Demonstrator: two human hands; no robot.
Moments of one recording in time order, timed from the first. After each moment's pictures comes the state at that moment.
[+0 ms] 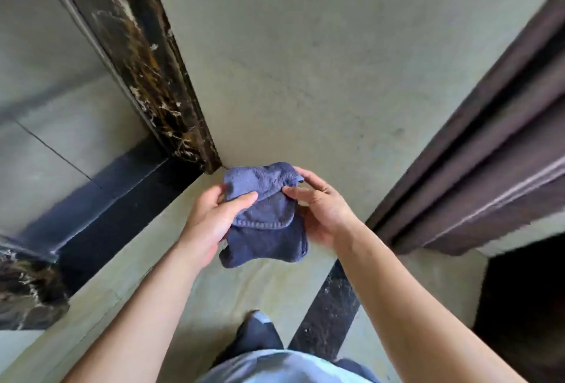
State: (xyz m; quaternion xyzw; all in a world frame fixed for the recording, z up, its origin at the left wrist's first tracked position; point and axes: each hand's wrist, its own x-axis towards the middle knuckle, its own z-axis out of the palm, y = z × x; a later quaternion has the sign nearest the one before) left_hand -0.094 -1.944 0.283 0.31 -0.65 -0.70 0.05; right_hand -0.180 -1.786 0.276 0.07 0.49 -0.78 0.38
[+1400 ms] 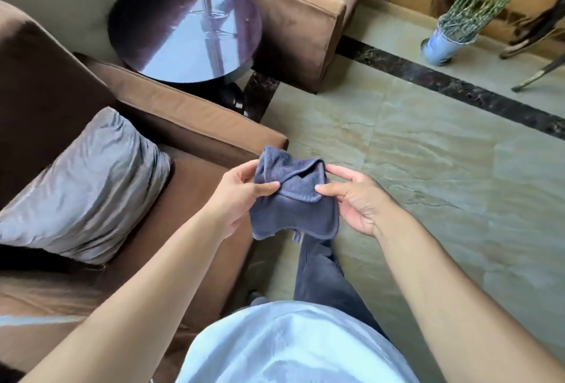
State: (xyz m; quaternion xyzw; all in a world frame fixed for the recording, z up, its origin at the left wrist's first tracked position) left_hand 0.202 -0.639 0.214 -0.25 -0.56 -0.40 -0.68; right_hand 0.405 -0.611 0.238 0.57 0.17 -0.73 -0.34
